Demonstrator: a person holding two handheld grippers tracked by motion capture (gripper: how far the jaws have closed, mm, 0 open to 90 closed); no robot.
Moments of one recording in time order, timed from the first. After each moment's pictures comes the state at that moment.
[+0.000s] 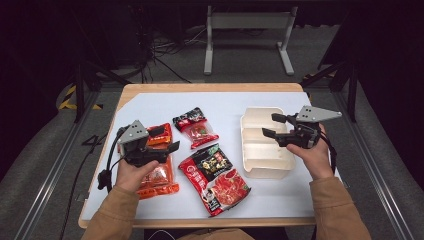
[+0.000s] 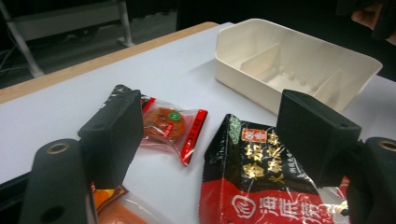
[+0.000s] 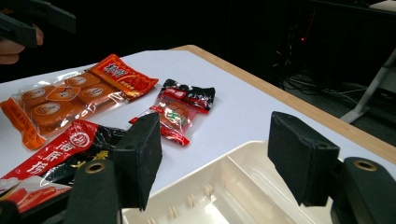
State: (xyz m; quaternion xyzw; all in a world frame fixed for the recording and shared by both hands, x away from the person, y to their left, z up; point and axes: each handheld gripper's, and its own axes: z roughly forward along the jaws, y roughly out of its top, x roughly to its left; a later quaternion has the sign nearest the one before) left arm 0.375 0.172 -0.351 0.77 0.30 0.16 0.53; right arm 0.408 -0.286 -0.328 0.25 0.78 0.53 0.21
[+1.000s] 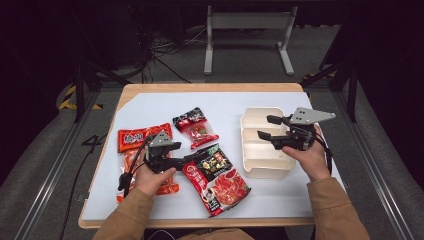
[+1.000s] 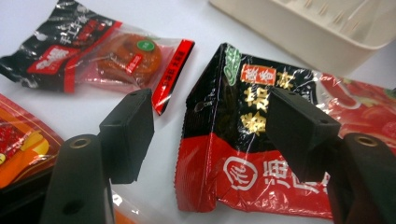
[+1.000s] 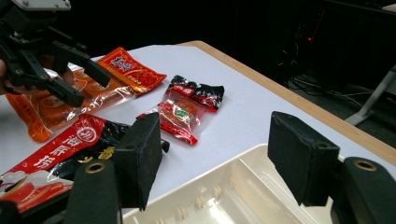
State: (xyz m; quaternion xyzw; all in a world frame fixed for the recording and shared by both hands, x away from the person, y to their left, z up) left arm 0.392 0.134 -0.407 0.83 0.33 0.10 0.44; right arm 0.404 -0.273 -0.328 0.24 0.80 0.52 0.21
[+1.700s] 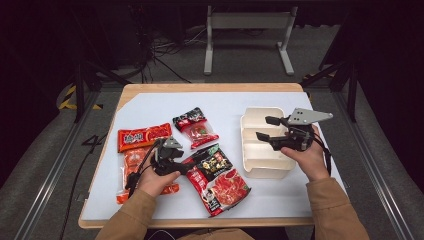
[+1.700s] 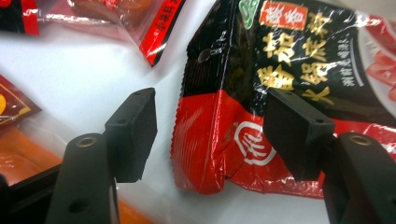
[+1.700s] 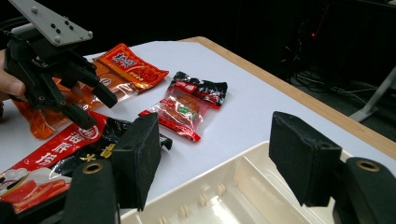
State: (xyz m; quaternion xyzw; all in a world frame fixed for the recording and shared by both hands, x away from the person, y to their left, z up) left arm 0.400 0.118 -0.428 0.86 0.35 0.08 0.36; right arm 0.405 -0.269 -0.330 0.23 0.80 0.51 0.20
